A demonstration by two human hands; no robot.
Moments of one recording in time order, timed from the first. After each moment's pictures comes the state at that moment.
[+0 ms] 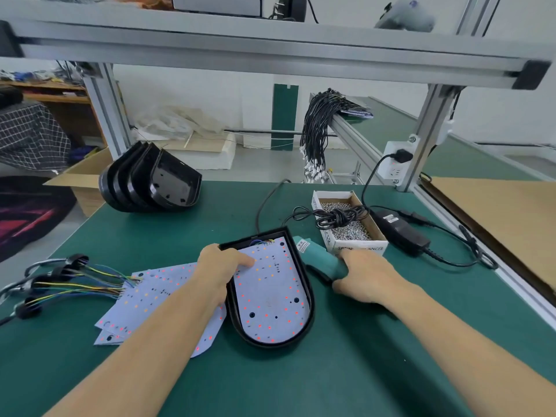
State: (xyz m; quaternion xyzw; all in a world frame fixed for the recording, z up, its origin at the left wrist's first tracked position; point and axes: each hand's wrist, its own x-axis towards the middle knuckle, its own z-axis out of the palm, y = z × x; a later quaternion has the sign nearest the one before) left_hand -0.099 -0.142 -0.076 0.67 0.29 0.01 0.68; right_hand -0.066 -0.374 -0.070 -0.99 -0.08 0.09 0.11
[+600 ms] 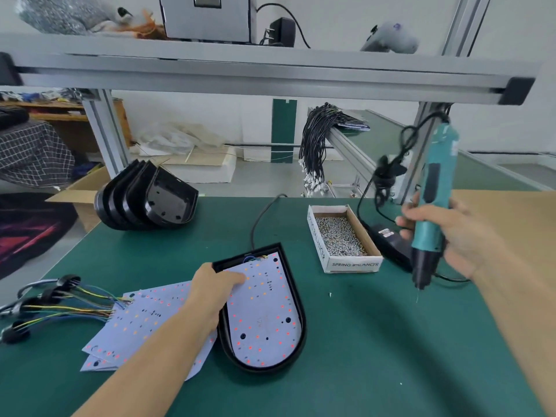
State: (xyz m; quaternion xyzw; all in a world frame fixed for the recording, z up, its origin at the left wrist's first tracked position) left_hand -0.102 -0.144 -0.082 0.70 0.28 0.03 0.65; right_hand -0.046 -0.460 0.014 -0.66 -0.01 -0.02 0.75
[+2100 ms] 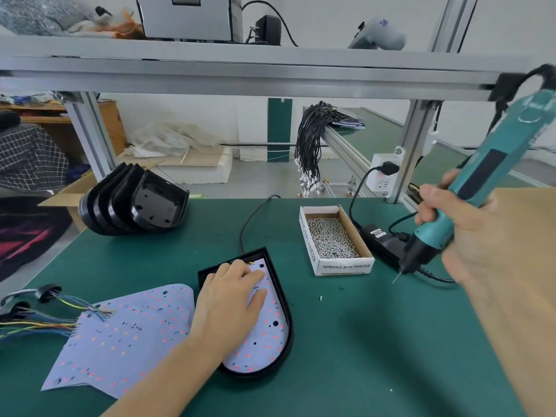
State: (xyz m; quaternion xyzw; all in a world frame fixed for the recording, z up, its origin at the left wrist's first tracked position) left_hand -0.119 -0.176 -0.091 0.96 -0.06 0.21 0.18; right_hand -0.065 -0.454 0.022 -0.55 -0.14 -0.19 0.80
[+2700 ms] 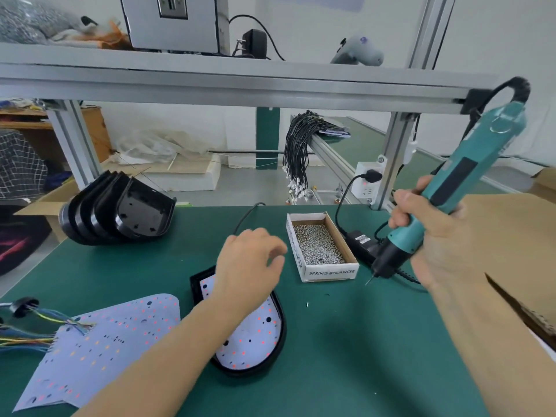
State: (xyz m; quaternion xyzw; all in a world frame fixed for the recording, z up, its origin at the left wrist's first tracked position) left_hand -0.086 -0.212 -0.034 0.94 -0.10 0.23 0.25; right_hand -0.073 -0.438 0.027 -0.51 -0.14 -0.19 0.82
